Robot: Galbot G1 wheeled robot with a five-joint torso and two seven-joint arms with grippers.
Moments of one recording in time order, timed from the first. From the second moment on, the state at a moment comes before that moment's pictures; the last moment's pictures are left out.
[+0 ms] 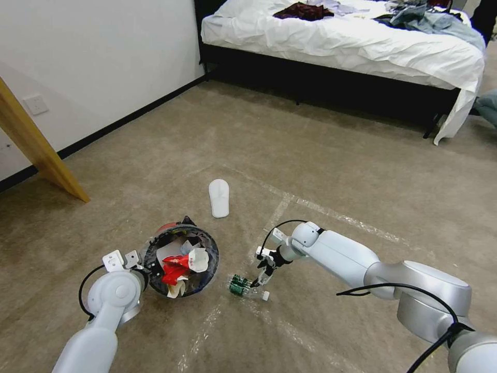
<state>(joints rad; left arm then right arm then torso) 1.21 -1.17 -0.51 -1.90 -1.22 0.71 -0.87 -0.21 1.29 -0.82 0.65 0.48 -0.35 -0.91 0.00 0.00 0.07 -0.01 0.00</state>
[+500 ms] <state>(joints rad) 1.22 -1.17 -0.52 -1.89 -1.22 0.71 -0.86 -0.24 1.31 -0.82 0.59 0.43 -0.32 -0.92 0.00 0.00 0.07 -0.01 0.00</state>
